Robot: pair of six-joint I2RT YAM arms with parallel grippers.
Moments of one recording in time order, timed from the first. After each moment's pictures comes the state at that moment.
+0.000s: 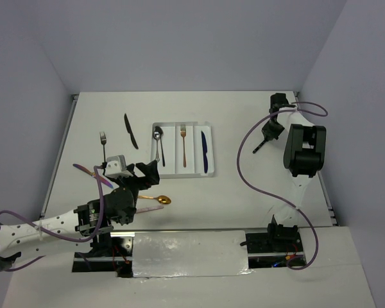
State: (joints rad) left arm -1.23 0.65 0.52 0.01 -1.19 -0.56; right arm -0.10 2.12 1.57 -0.65 0.22 0.67
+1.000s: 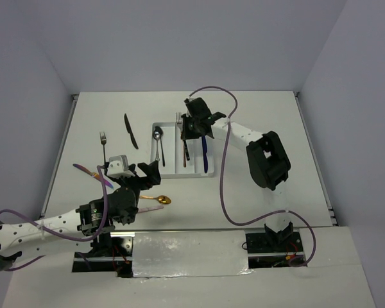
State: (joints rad) left arm -1.23 0.67 0.52 0.01 -1.19 -0.56; right arm 0.58 2.06 1.62 -0.35 -0.08 0.42
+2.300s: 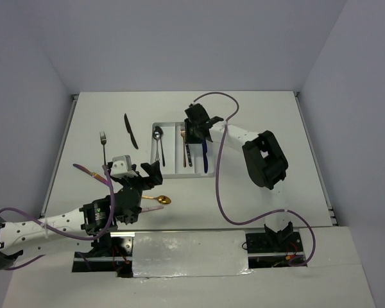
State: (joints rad) left arm -1.23 0.71 0.52 0.02 -1.20 -0.56; right arm 0.60 2.10 1.58 -0.35 0.05 0.53
